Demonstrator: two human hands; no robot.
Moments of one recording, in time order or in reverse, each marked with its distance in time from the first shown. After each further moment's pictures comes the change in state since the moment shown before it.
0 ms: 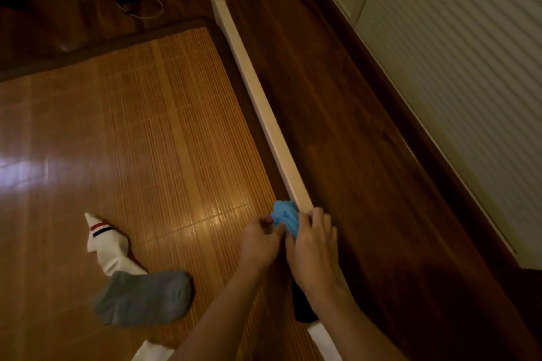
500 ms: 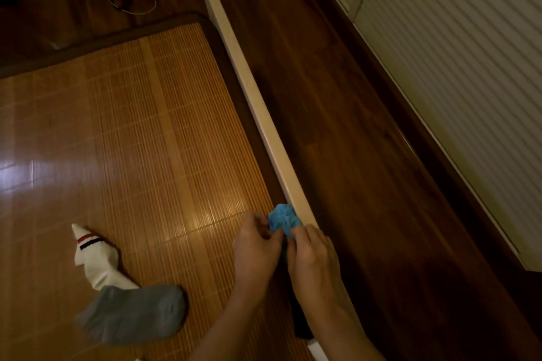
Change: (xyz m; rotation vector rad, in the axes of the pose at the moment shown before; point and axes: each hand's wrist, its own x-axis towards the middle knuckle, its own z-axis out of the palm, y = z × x) left_hand 0.004 0.001 0.005 0.156 0.152 0.221; right_hand -0.001 0.009 0.014 0.134 0.137 -0.101
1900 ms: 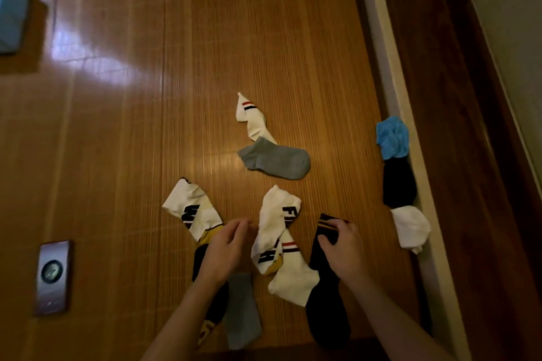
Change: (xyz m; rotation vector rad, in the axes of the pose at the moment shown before) left_hand -0.228 -0.223 -0.263 -0.135 -0.069 -0.171; right_hand -0.230 -0.096 0.042 0.191 -0.459 0.293
